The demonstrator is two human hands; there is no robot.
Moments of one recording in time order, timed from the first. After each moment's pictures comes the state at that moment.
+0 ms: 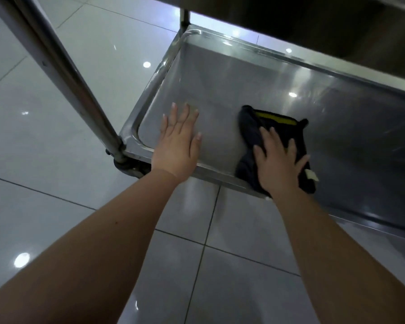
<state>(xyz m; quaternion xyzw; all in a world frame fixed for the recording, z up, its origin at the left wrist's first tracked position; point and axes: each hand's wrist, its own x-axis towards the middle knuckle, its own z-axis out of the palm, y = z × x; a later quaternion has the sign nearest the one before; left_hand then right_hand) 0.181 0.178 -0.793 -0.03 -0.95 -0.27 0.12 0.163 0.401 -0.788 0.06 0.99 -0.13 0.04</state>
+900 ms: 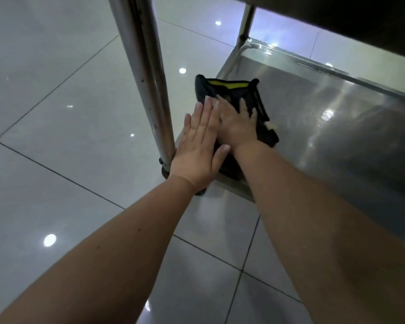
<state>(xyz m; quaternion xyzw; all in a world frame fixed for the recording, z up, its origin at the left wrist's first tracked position) 0.176 0.104 -0.797 -0.04 -0.96 -0.23 0.17 0.075 0.192 -0.780 -0.20 0.97 -0.08 0.10</state>
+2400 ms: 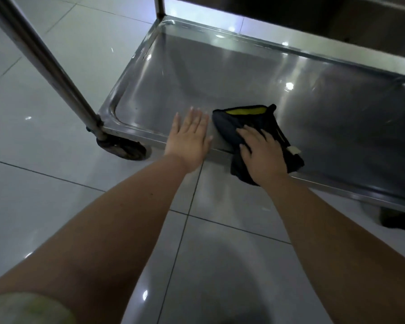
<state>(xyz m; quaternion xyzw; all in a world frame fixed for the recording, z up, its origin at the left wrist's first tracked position) 0.212 0.257 -0.790 -0.08 -1.00 -0.04 -0.04 0.213 0.457 -0.782 -0.11 0.98 -0.14 0.02</state>
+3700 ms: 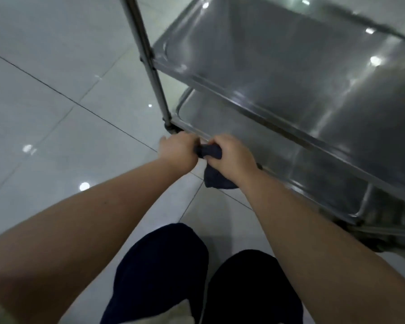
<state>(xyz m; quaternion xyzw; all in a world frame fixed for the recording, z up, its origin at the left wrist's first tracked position) 0.377 0.253 -0.489 0.15 -0.97 -0.14 -0.13 0.327 0.404 -0.501 -0.28 0.90 -0.29 0.18</state>
